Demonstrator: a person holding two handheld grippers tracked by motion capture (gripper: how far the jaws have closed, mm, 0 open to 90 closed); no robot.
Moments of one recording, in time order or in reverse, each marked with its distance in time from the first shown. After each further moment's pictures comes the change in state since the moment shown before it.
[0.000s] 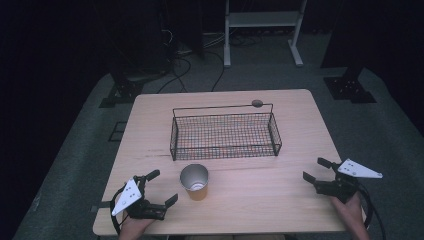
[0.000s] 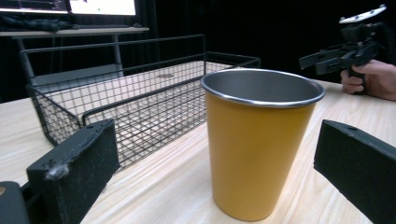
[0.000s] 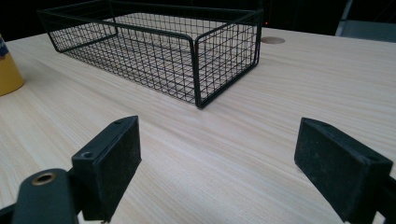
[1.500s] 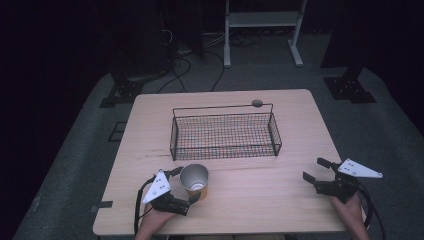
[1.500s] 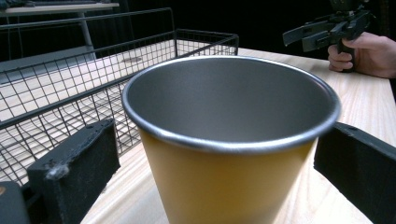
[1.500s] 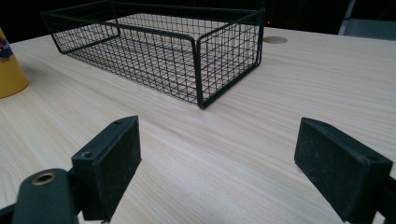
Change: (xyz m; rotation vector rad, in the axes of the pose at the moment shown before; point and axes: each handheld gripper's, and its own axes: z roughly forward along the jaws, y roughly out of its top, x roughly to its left) left arm -0.019 0.004 0.061 0.102 -0.085 0.030; right arm 0.000 0.000 0.000 0.001 0.010 0.006
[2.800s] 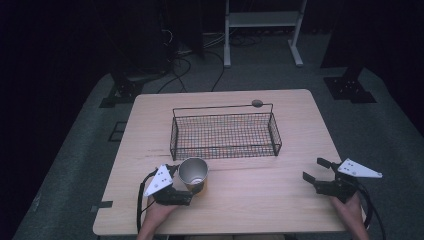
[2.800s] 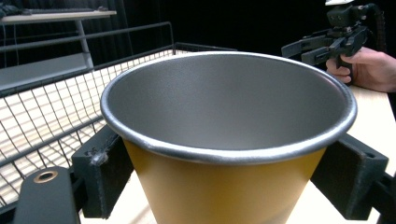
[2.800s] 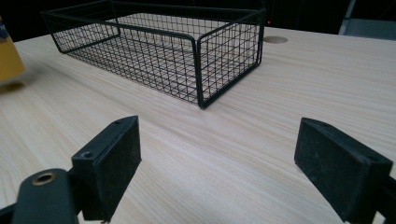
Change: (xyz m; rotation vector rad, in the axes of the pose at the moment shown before) left arm 0.006 0.018 0.008 -0.024 -0.017 0.011; right arm 0.000 0.000 0.000 0.001 0.001 0.002
